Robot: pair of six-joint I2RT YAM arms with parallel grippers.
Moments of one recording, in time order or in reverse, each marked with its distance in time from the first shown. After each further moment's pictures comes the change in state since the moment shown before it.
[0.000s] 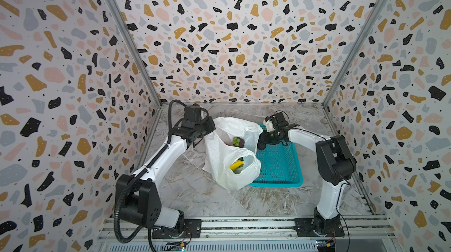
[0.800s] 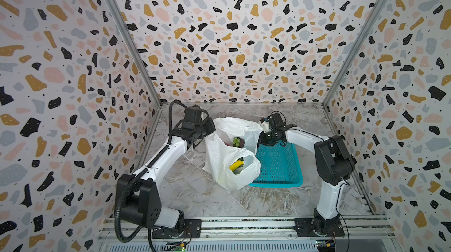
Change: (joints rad) left arm 0.000 0.000 -0.023 0.014 -0.002 0.000; right arm 0.061 0.064 0.049 0.003 -0.097 0.013
